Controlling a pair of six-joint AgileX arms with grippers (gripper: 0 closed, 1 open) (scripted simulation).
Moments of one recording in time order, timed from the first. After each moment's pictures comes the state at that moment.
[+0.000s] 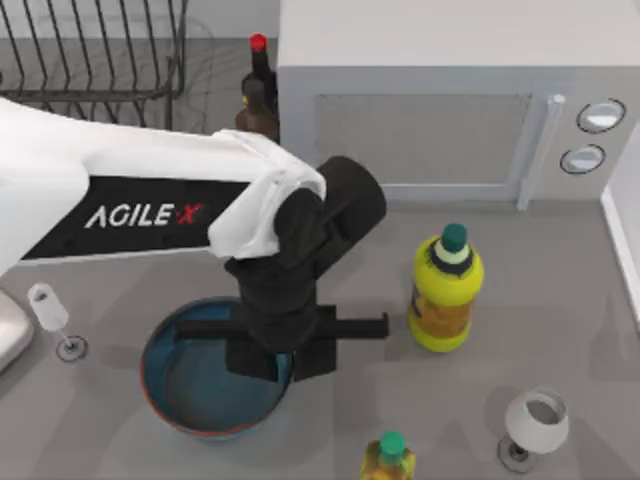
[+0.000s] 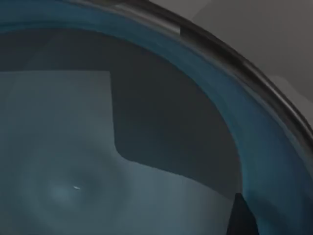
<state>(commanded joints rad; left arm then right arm) -0.76 1.96 1.24 -0.85 0.00 -0.74 0.00 0.00 0.00 0.00 0.00 0.00</state>
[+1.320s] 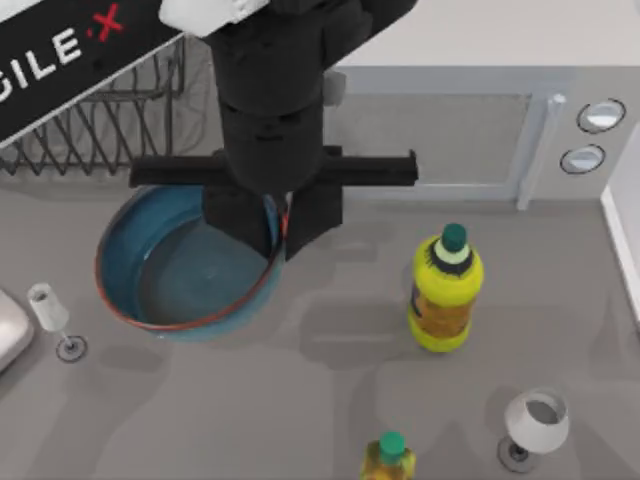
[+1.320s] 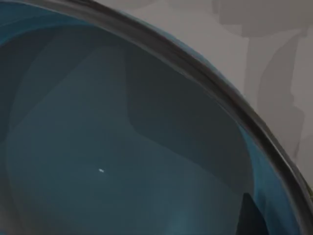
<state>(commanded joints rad) -0.77 1.90 1.92 -1.60 0.00 -0.75 0.00 0.00 0.00 0.00 0.00 0.00</state>
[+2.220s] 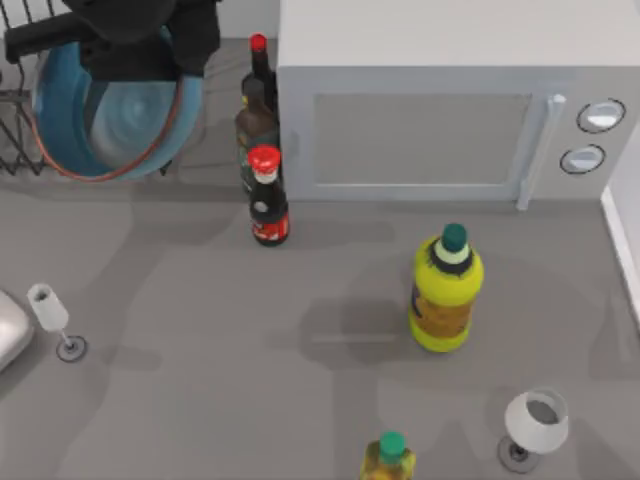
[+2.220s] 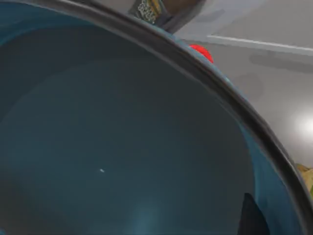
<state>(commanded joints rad) -0.48 1.69 1.86 -1.26 0.02 -0.57 0.00 0.00 0.00 0.00 0.00 0.00</state>
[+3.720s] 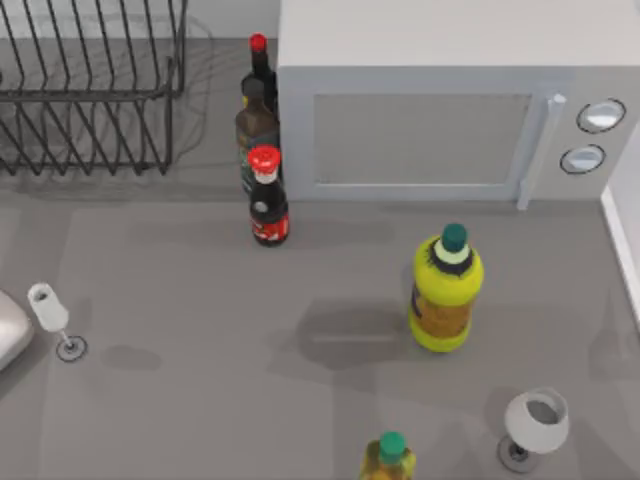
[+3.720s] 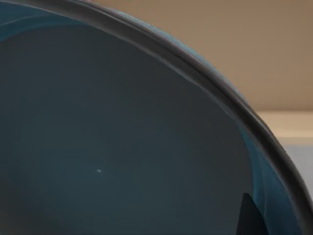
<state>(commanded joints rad) 0.18 0.91 1.12 -0.21 0.20 0.01 0.00 0.00 0.00 0.00 0.00 0.00</state>
